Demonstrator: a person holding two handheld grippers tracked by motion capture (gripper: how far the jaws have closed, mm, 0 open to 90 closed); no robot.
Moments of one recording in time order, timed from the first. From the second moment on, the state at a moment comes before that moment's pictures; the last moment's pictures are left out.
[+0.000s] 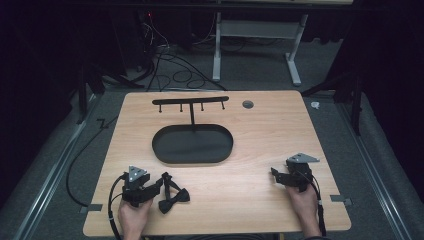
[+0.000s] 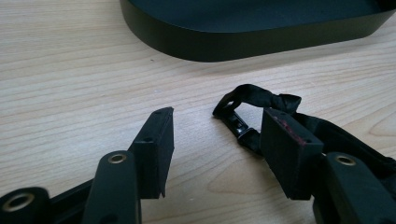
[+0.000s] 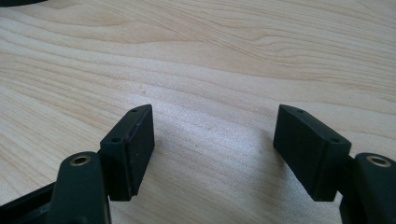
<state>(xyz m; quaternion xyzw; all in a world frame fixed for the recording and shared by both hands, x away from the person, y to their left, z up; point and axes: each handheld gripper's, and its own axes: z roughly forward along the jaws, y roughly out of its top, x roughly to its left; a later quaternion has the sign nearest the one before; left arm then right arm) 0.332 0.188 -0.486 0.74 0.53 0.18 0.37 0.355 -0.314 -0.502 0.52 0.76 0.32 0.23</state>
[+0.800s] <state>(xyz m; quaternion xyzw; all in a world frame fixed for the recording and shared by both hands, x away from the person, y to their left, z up) 0.340 0.166 -0.498 0.77 0.51 0.19 0.33 0.355 -0.314 -0.502 0.52 0.76 0.32 0.23</state>
